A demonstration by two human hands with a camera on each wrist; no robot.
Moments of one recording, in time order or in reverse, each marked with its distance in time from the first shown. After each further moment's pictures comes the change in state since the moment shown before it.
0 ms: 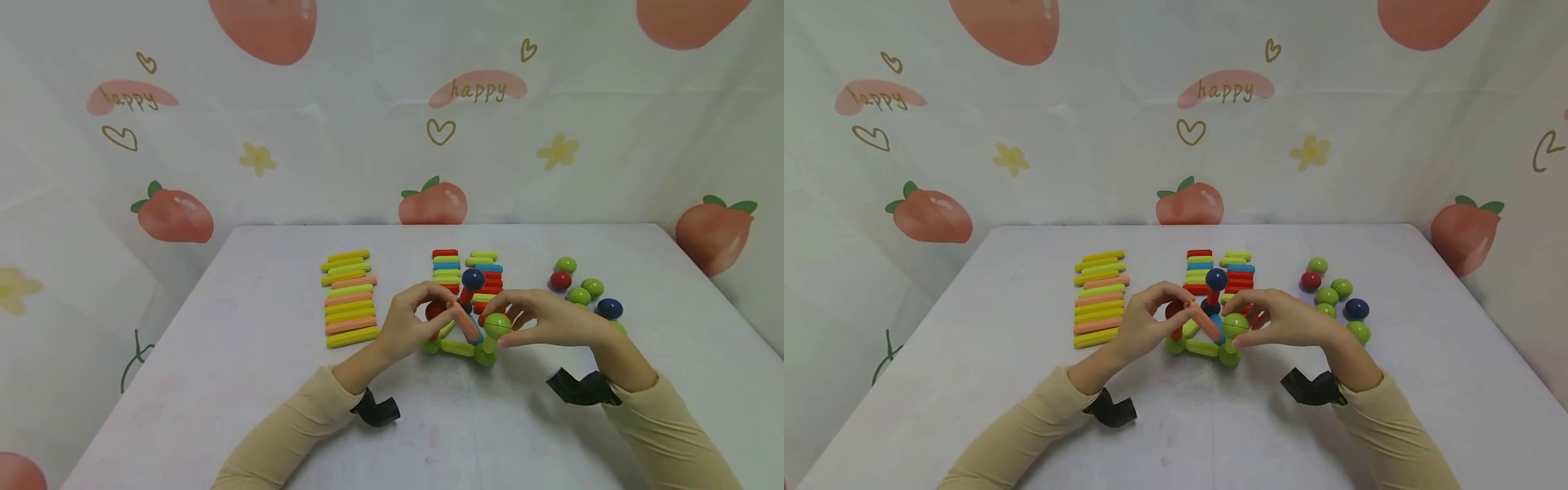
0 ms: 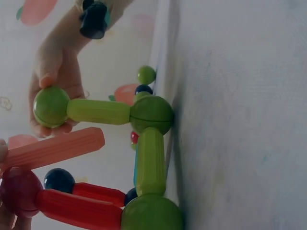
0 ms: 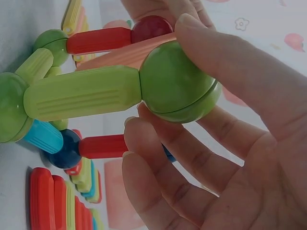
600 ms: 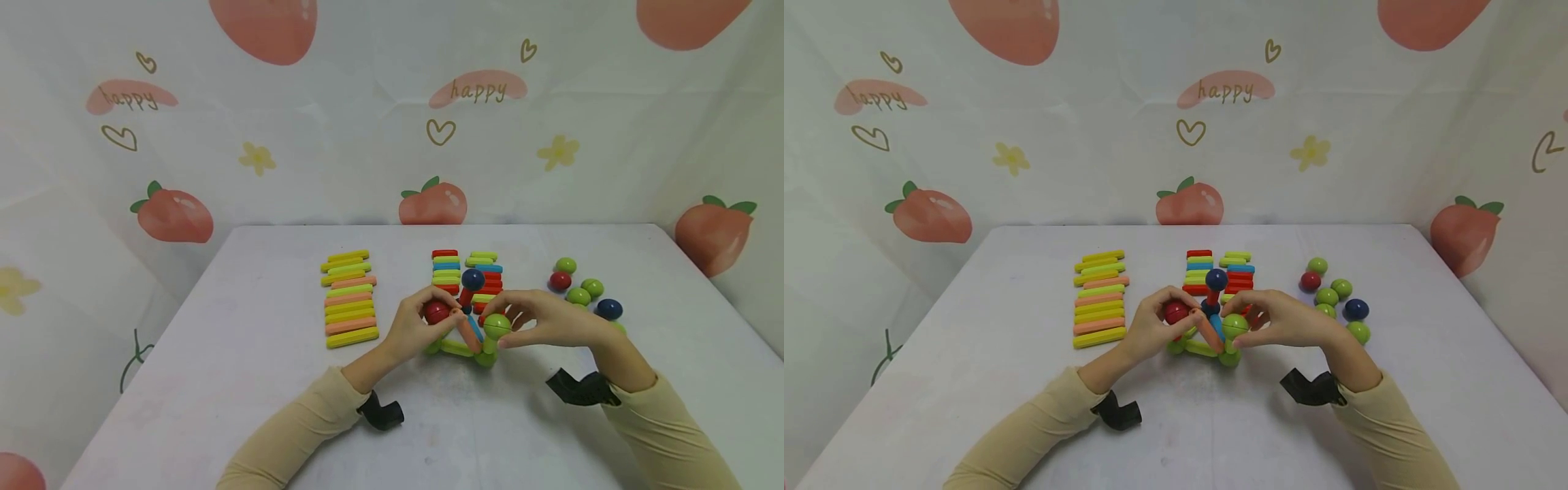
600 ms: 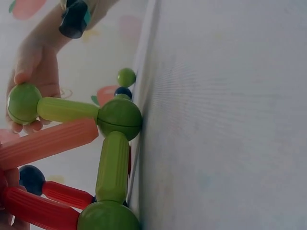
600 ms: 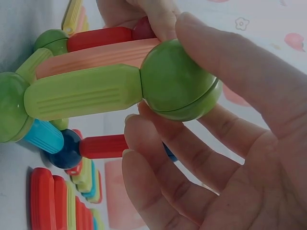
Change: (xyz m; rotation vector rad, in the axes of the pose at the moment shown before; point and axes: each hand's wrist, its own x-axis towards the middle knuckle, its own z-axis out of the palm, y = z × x) left_hand -0.007 -0.012 0.011 -0.145 -0.032 -0.190; right_hand 0.000 0.000 0.000 0.004 -0.009 0.001
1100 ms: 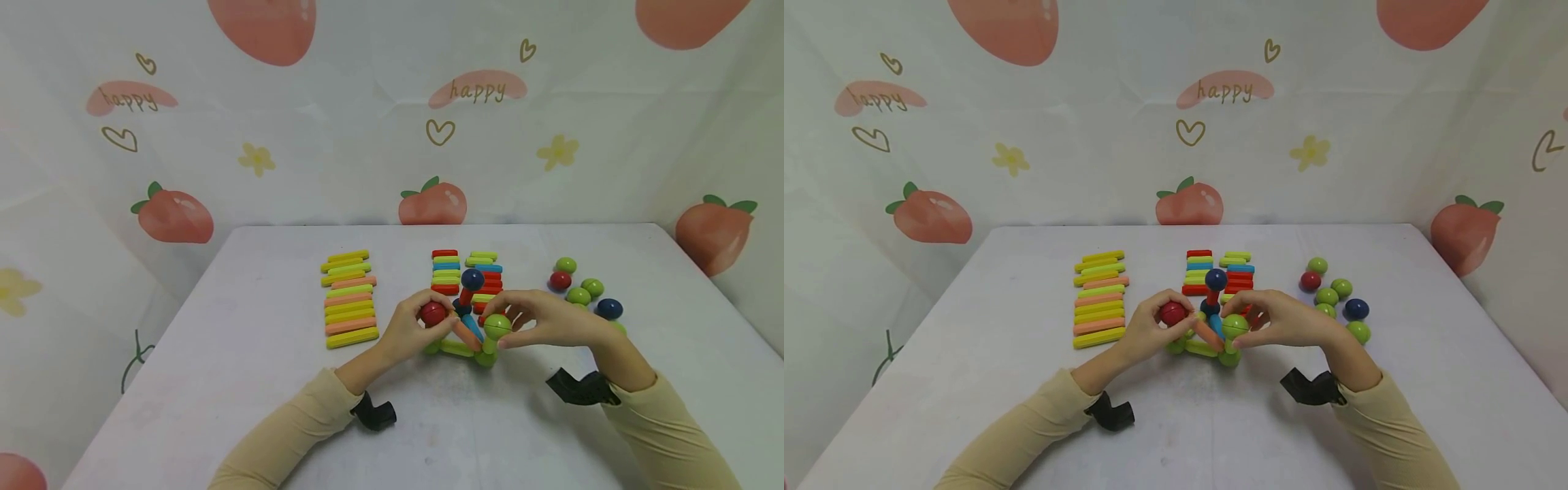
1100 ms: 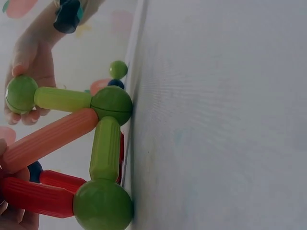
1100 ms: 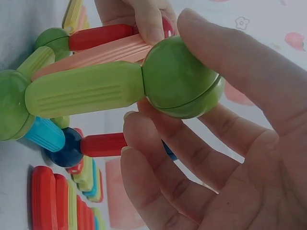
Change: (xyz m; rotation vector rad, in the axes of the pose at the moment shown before) left_hand -0.004 -0.002 -0.005 0.102 -0.020 -0.014; right_hand 0.000 0.001 0.000 0.003 -0.006 0.008
